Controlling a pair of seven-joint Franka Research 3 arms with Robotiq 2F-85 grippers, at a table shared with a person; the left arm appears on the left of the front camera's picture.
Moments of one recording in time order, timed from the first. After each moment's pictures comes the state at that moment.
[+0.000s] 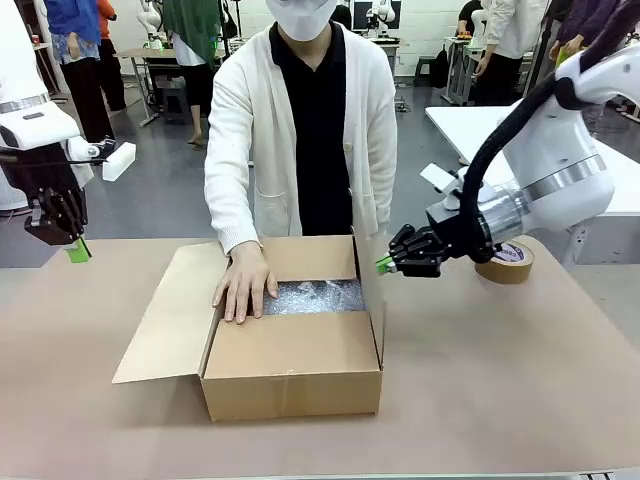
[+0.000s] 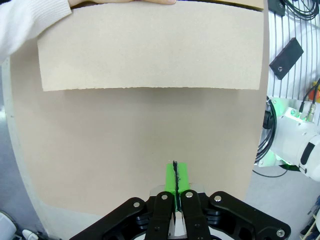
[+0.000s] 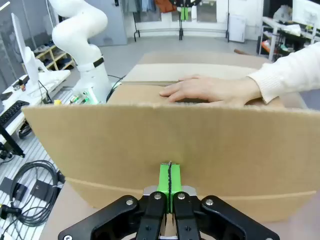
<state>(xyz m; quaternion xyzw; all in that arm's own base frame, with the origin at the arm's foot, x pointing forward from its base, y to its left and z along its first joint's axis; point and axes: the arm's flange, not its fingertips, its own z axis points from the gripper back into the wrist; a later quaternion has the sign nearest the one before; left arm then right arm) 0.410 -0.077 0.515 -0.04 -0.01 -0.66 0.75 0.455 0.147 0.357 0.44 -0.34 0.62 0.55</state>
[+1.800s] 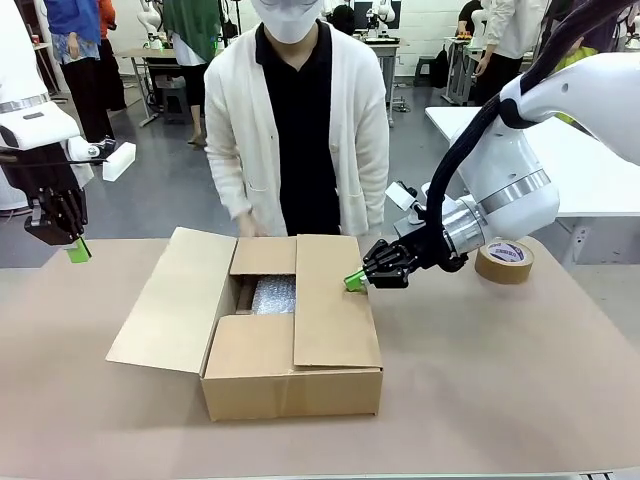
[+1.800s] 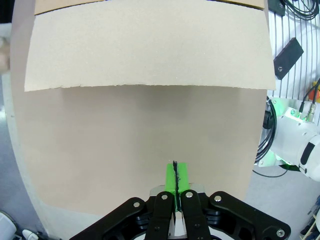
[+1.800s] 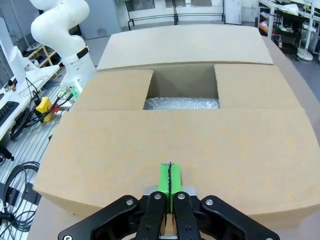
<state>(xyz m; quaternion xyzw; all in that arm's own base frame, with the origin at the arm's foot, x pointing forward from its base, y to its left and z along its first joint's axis) 0.410 -0.077 0.515 -0.04 -0.01 -0.66 0.75 0.473 0.186 0.326 0.43 -0.31 0.62 0.58</state>
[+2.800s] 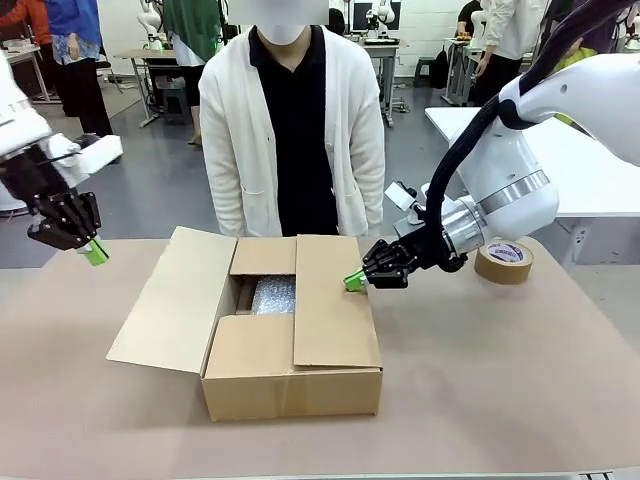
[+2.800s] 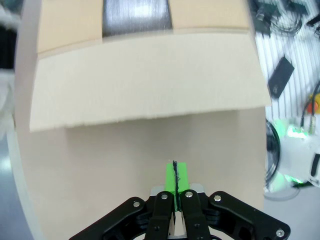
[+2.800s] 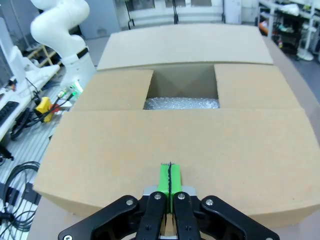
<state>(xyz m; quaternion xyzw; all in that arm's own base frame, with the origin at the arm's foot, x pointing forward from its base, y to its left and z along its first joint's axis) 0.422 -0.047 0.493 -0.15 -0.11 -0.70 0.69 0.473 0.186 0.326 0.43 -0.31 0.62 0.58</state>
